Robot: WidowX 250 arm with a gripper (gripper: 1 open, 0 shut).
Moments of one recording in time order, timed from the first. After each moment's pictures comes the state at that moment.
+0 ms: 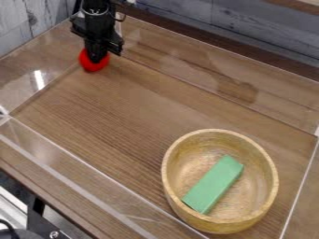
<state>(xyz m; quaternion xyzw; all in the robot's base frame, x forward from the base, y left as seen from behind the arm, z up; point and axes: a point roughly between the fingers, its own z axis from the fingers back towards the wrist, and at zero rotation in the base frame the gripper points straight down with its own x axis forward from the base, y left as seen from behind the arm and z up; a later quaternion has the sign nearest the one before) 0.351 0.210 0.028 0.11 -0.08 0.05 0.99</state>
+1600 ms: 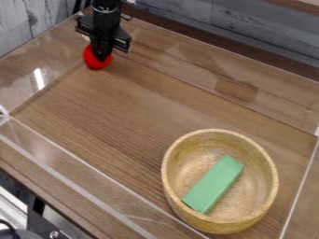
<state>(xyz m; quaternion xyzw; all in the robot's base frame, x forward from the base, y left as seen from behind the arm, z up) 0.354 0.208 0.018 0.10 -0.05 0.11 0.99</state>
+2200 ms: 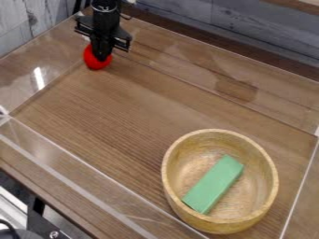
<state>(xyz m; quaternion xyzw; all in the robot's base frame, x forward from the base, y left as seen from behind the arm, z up) 0.346 0.206 0.018 0.09 -0.02 0.14 0.99</state>
